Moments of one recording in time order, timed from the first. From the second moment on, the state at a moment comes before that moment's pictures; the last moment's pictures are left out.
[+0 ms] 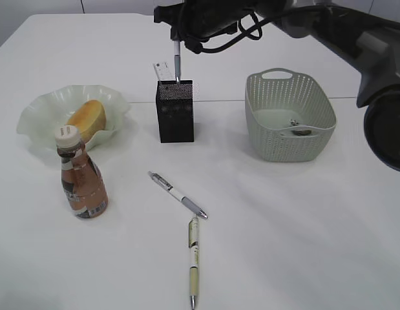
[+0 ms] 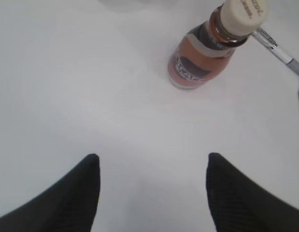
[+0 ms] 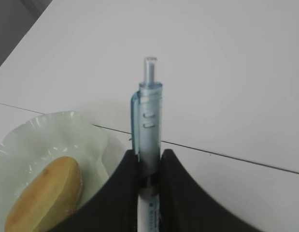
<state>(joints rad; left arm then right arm) -0.11 1.09 -0.81 -0.13 0.84 -0.07 0.39 2.48 -2.52 0.21 0.68 0.08</state>
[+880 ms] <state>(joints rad) -0.11 1.09 -0.81 -0.13 0.82 -0.07 0.39 2.50 -2.52 0.21 0.68 0.03</state>
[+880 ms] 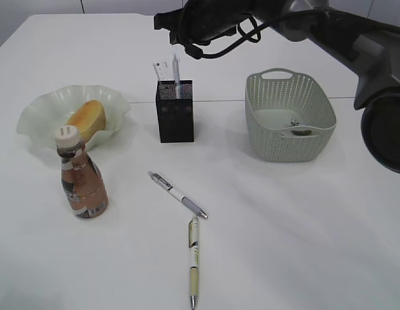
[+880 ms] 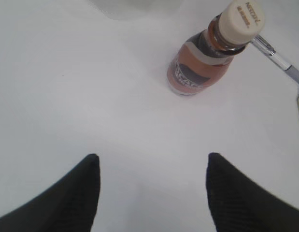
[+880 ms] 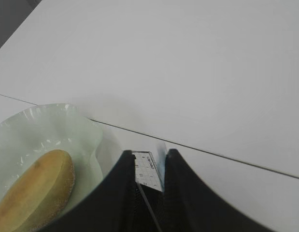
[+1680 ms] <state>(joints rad) -0.11 1.09 -0.81 -0.13 0.82 -0.07 0.39 2.49 -2.53 0.20 1.03 0.02</state>
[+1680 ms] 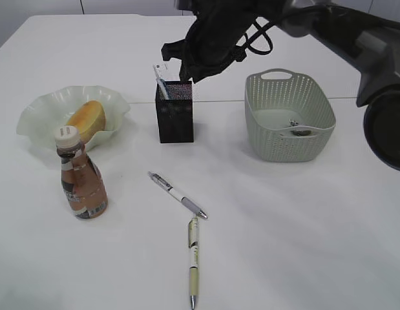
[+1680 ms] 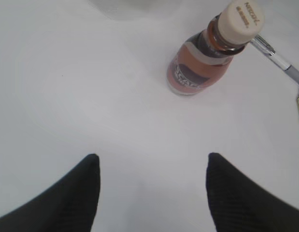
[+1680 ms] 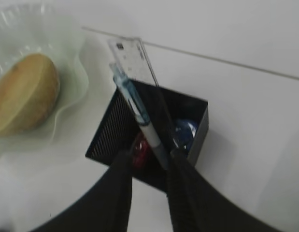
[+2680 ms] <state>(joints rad) -0.11 1.09 -0.81 -0.13 0.84 -0.07 0.49 2.26 -2.26 0.05 1.25 0.08</state>
